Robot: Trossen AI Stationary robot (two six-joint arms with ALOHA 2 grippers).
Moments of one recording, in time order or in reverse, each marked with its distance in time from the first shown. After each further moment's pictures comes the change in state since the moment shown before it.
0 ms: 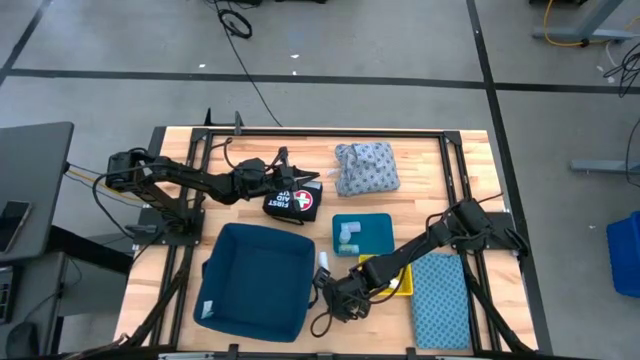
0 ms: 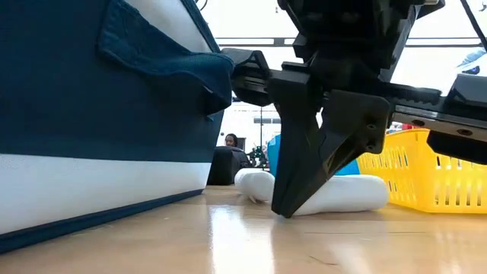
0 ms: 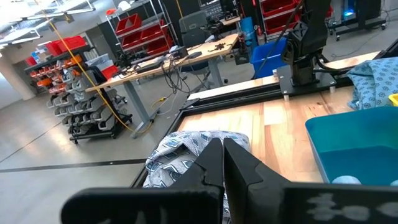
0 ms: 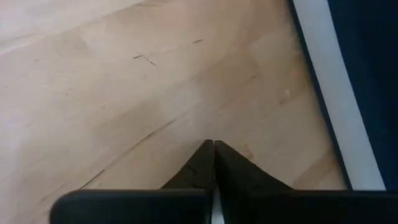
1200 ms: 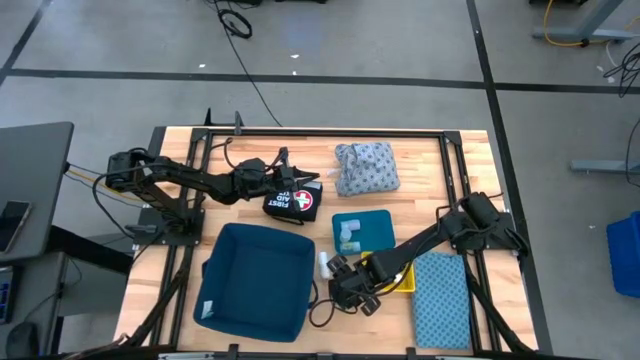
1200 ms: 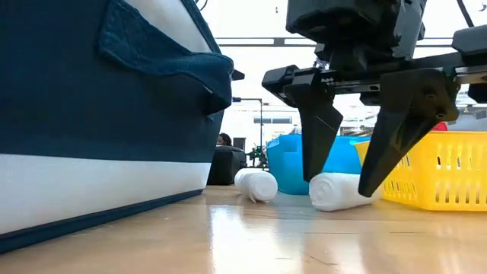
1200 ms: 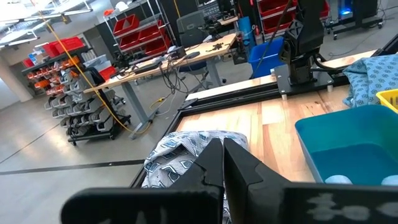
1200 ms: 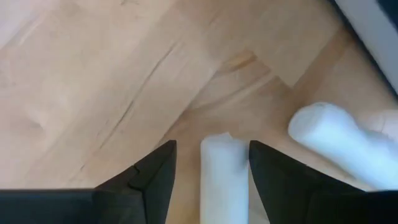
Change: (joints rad) left arm 0.000 0.000 0.000 -0.004 0.009 0.008; right arm -0.014 -0.086 0.000 -0.262 0.021 0.364
